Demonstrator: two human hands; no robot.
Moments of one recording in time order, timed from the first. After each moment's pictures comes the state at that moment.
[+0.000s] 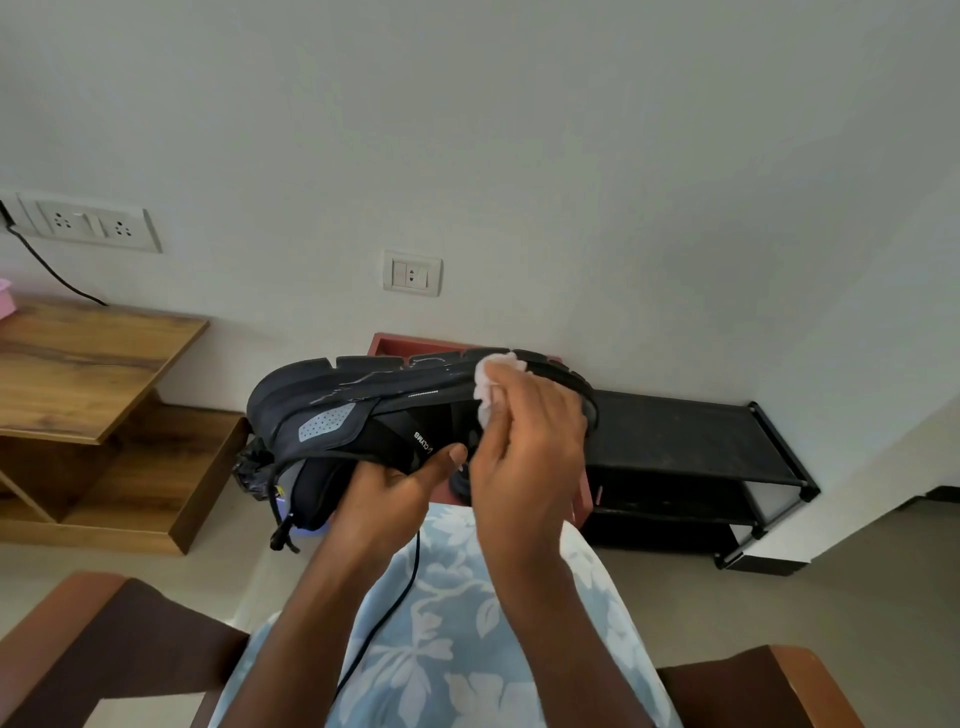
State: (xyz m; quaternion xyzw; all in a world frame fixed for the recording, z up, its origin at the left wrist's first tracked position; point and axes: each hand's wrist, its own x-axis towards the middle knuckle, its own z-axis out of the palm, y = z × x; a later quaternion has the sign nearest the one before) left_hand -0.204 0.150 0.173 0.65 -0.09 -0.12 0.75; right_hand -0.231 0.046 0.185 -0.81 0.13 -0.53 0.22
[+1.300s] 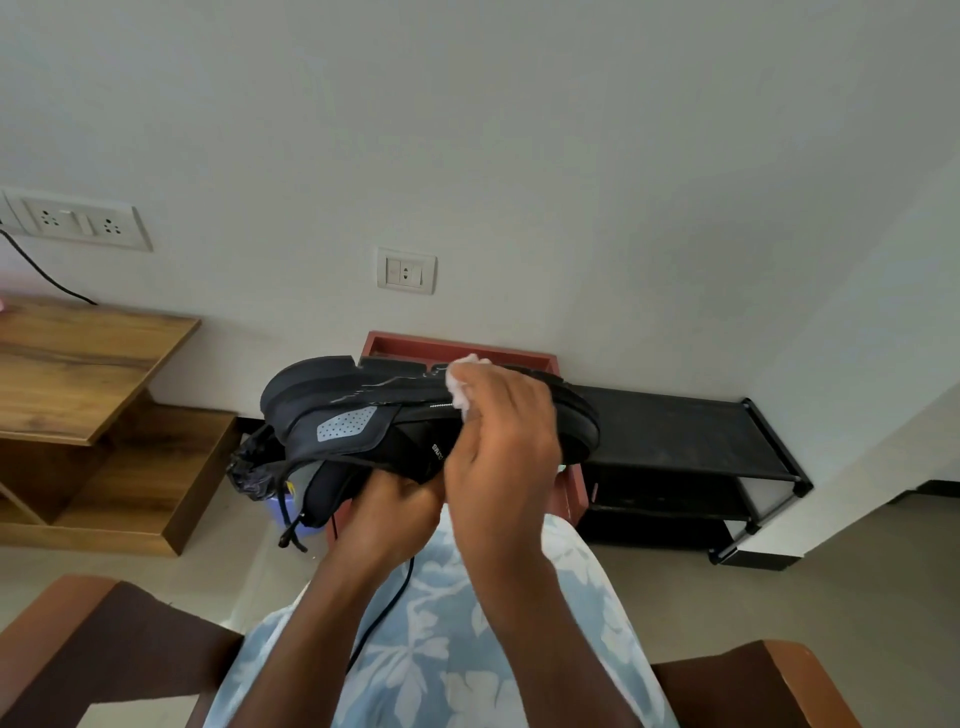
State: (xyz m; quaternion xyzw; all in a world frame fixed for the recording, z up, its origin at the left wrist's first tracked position) left_hand -0.206 0.144 0.161 0.73 -0.12 -0.11 0.67; right_hand -0.228 0.059 0.190 -0.82 0.10 -0.52 0.24
